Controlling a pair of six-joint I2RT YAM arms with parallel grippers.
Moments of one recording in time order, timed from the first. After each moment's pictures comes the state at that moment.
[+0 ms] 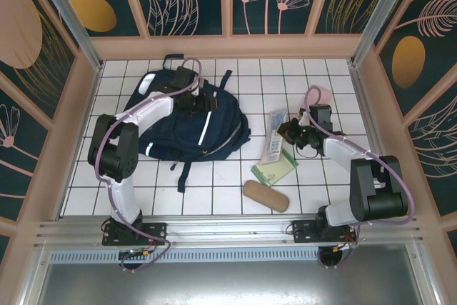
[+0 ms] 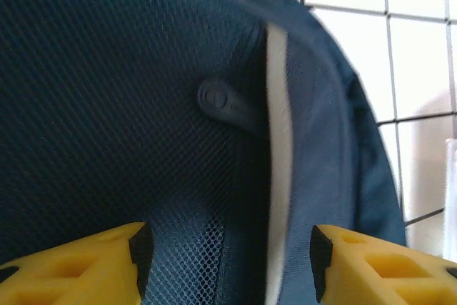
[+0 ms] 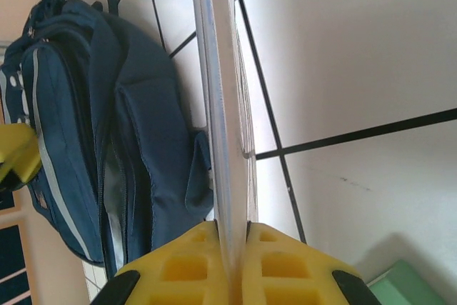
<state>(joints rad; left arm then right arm) -0.39 1.92 1.41 -0.46 0.27 -0.48 0.14 1.42 0.66 -0.06 -0.58 0.78</state>
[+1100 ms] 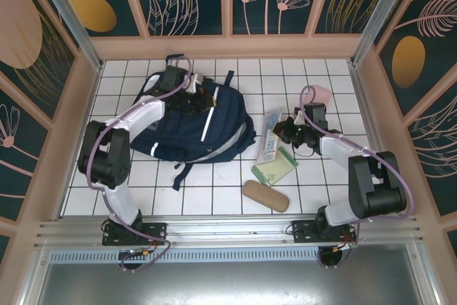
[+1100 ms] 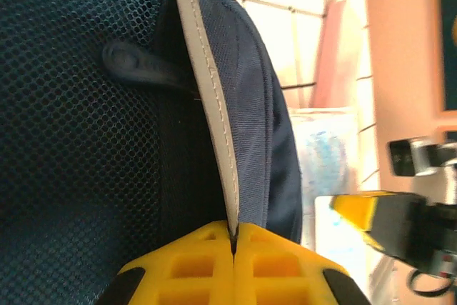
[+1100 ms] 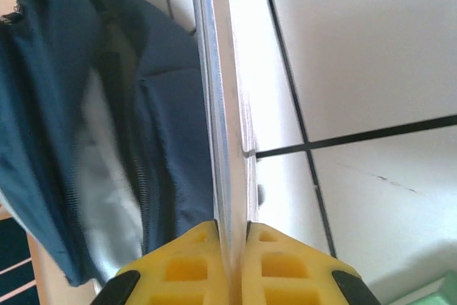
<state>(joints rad) -0.33 1.80 1.32 -0.30 0.64 -0.64 0.18 1.45 0.68 -0.04 -0.58 0.81</state>
